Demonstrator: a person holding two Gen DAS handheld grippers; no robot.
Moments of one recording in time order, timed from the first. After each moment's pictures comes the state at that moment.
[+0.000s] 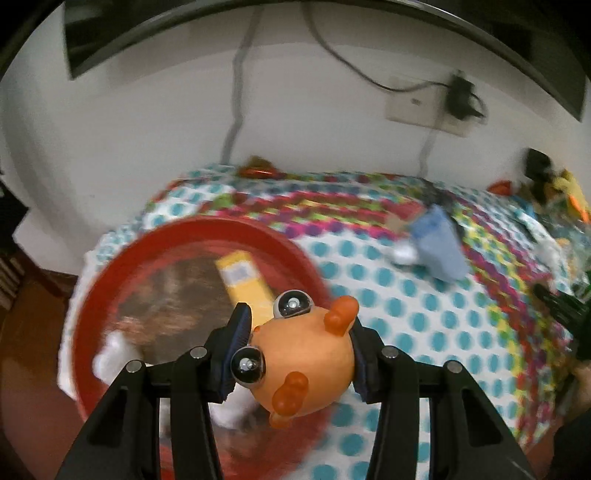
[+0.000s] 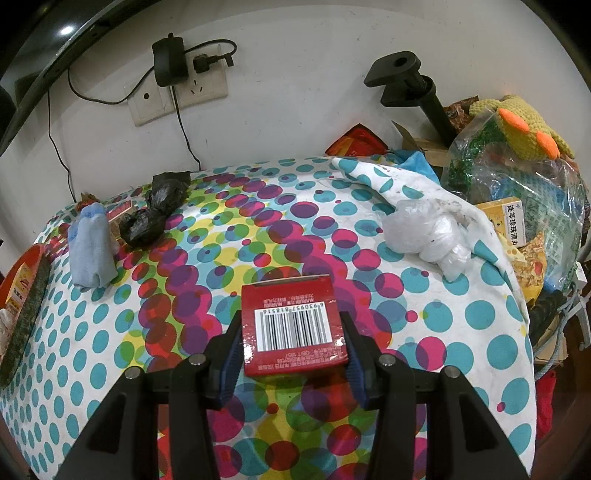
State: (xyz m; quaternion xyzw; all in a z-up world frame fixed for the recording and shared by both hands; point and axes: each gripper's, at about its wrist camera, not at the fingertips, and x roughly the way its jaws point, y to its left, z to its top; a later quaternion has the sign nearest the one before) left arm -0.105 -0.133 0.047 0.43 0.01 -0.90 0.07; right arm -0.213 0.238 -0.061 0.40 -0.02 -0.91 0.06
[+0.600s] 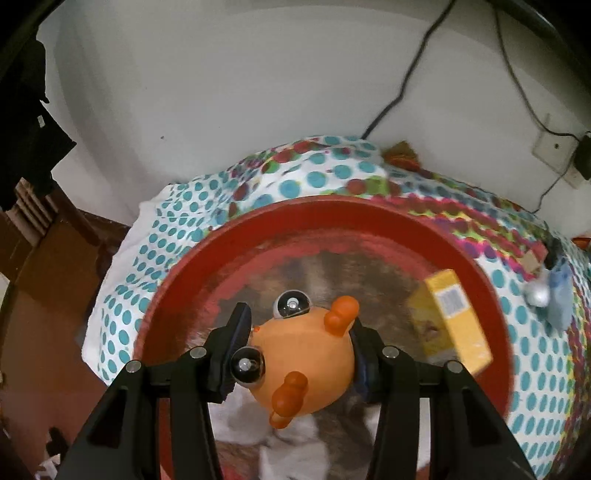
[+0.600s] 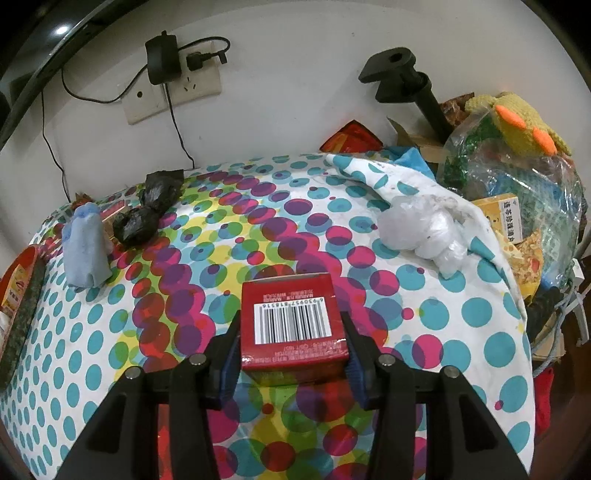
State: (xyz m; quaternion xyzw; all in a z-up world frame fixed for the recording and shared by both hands) left arm -0.129 -0.298 0.009 0.47 0.08 -0.86 0.17; right arm -0.215 0.235 -0.063 0.41 -0.02 -0.91 0.04
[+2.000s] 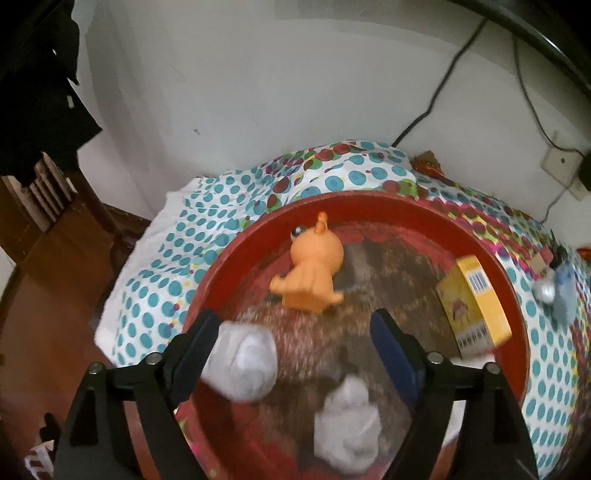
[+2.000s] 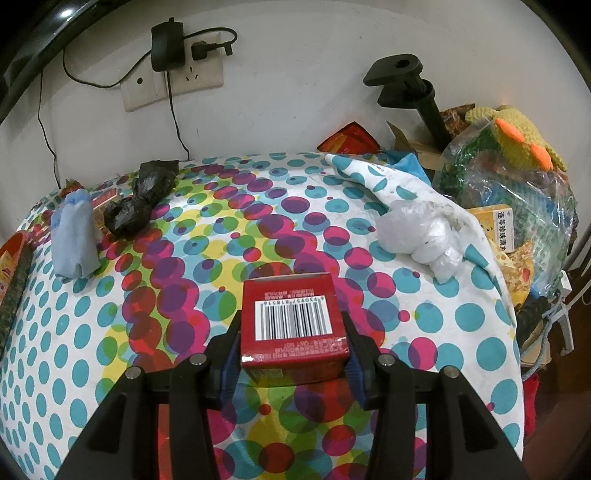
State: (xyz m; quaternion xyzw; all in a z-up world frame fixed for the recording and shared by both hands) left arm -0.075 -0.317 0.018 0.44 0.08 -0.87 0.20; right arm -0.217 0.227 -0.065 0.41 0.00 -0.91 0.01
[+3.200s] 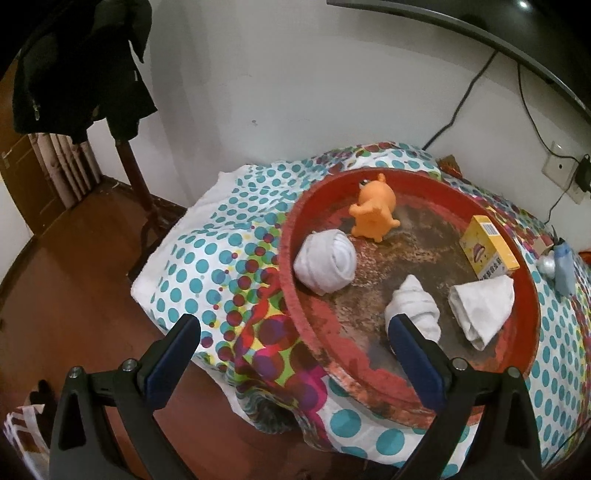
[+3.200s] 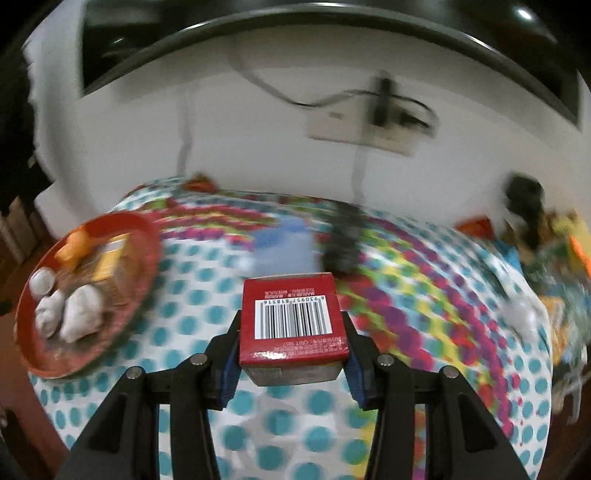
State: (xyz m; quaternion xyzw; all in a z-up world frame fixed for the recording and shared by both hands) left arm 0.041 -0.330 0.009 0.40 0.12 -0.87 0.25; right arm -0.130 0.065 0.013 0.36 0.08 -0.91 0.17
